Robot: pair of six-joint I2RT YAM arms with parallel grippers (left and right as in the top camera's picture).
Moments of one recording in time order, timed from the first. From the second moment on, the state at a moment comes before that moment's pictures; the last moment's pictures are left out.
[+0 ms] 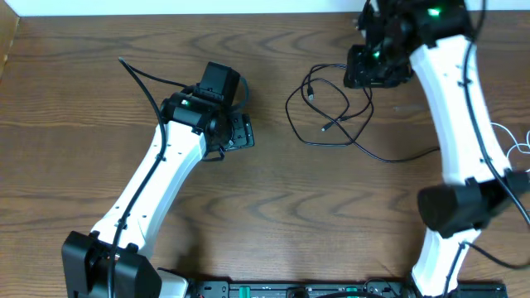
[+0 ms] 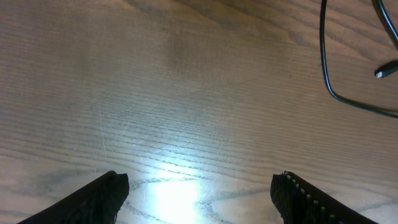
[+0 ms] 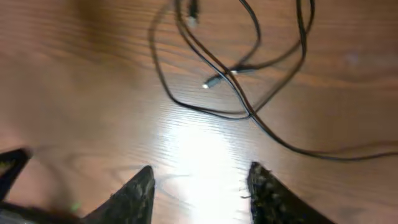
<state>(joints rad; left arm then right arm) -0.34 1.57 1.33 -1.06 0.00 -0.51 0.26 2.04 2.29 -1.57 -0.17 0.23</state>
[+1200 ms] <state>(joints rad) -0.34 1.57 1.33 -1.08 -0.01 -0.51 0.26 1.58 1.49 -1.22 0.04 0.49</state>
